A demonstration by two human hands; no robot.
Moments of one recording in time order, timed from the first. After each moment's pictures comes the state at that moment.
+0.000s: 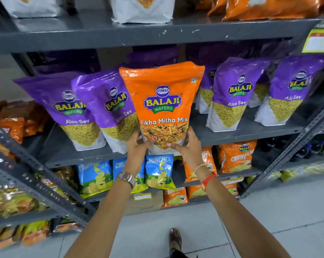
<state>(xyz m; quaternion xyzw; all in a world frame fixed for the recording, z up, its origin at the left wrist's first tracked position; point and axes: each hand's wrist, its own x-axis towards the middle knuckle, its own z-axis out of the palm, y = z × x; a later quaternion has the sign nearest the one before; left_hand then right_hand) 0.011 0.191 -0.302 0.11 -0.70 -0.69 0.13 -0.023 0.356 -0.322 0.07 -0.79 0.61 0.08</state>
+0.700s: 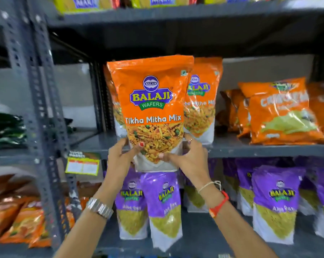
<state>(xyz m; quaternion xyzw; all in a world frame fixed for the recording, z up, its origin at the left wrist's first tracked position) 0.080 0.077 -0.036 0.00 -0.70 -0.59 0.40 0.011 0.241 -0.045 0.28 -0.71 0.61 0.22</state>
